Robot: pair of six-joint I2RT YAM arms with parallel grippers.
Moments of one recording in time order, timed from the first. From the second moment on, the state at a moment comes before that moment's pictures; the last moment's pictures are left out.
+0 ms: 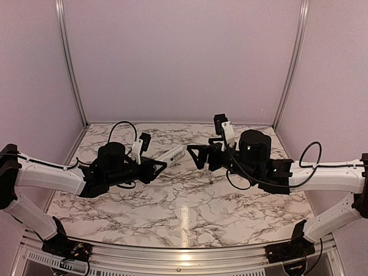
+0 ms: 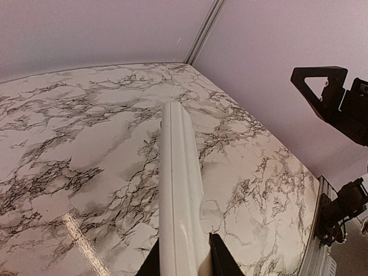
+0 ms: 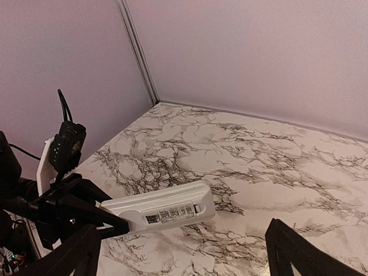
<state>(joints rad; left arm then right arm) -0.86 1.45 0.65 0.53 0.08 -0.43 0.99 1.29 0.81 0.32 0.24 0.31</state>
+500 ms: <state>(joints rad) -0.86 1.46 0.65 0.53 0.21 -0.48 0.99 1.29 0.79 0.31 0.16 0.35</state>
